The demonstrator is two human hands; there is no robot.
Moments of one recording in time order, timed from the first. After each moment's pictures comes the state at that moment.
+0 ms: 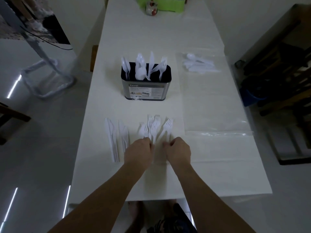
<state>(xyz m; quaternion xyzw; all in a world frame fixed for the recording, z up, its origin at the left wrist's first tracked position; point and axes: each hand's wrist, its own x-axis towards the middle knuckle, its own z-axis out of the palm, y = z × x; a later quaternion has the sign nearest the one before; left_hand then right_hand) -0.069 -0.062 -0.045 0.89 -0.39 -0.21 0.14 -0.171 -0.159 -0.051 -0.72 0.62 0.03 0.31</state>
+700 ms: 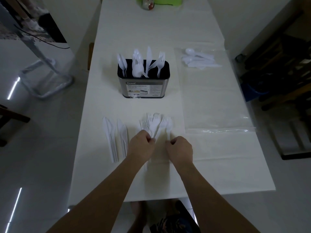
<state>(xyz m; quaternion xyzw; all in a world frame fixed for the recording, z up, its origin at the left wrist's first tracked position) -0.060 -0.081 -0.048 0.87 -0.26 -0.32 0.27 -0.175 -0.163 -0.058 -0.72 0.62 0.03 0.32</state>
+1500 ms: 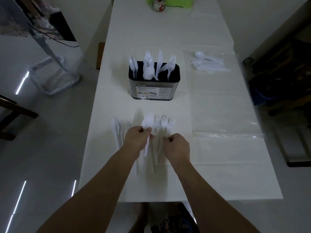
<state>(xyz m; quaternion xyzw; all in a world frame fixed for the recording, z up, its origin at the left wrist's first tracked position) -0.019 -0.078 -0.028 0.77 -0.03 -0.44 0.46 -0.141 -0.151 -0.043 -0.73 0.59 0.02 0.34</state>
